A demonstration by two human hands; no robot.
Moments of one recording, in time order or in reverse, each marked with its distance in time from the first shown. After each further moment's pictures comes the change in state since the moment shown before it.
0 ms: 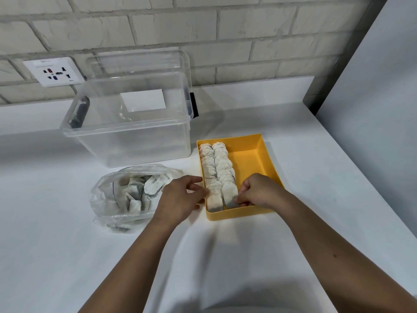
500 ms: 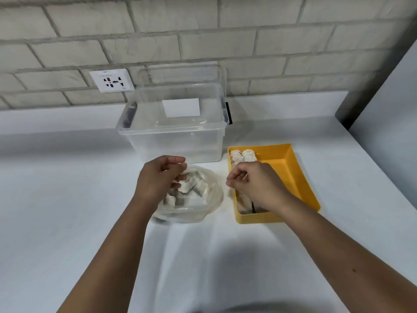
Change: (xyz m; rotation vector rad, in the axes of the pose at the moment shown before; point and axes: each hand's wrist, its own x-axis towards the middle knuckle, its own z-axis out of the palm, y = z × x) left_hand -0.018 0.008 -0.105 -0.252 0.274 0.003; right_hand -0.029 -0.079 0.019 0.006 0.303 -0.477
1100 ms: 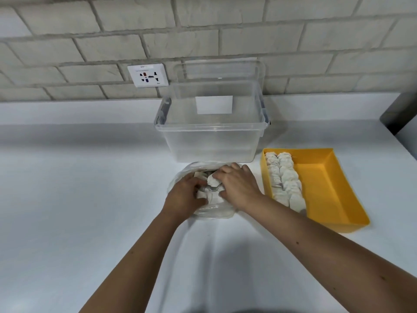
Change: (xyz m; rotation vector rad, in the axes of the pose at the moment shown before) left_hand 0.029 -0.077 -0.031 0.773 -0.153 0.174; right_hand 0.066 -0.037 0.114 -0.600 -0.148 -0.344
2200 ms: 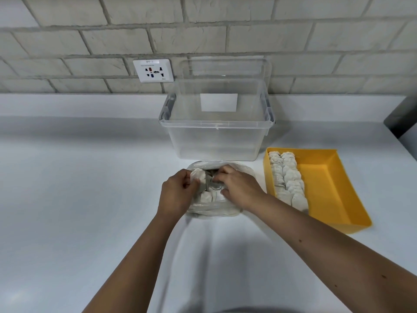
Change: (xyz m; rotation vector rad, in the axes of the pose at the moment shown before) left_hand -0.022 0.006 -0.014 -0.374 0.276 -0.173; right_hand -0.002 0.003 0.009 0.219 -0.056 -0.033
